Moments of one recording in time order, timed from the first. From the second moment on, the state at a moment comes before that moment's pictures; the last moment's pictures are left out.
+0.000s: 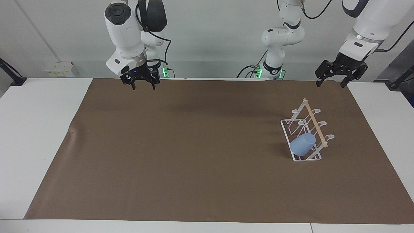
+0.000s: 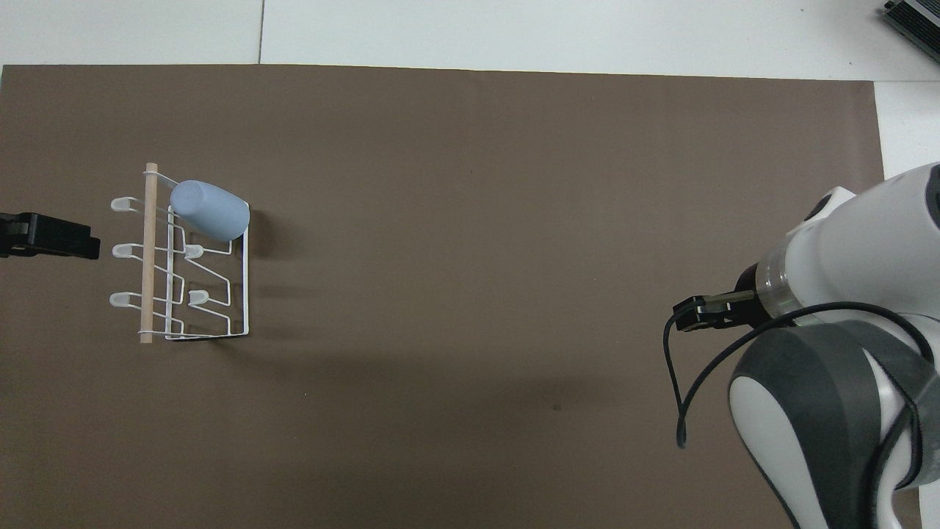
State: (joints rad) left arm 0.14 -0.08 -0.18 -1.62 -0.04 1.57 0.05; right arm -0.41 -0.16 0.58 -1.89 0.05 1.63 0.08
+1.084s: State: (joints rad) left arm 0.06 -0.08 -0.10 -1.62 -0.02 1.53 0.07; right arm -0.43 -0.16 0.57 -1.89 0.05 1.63 0.04
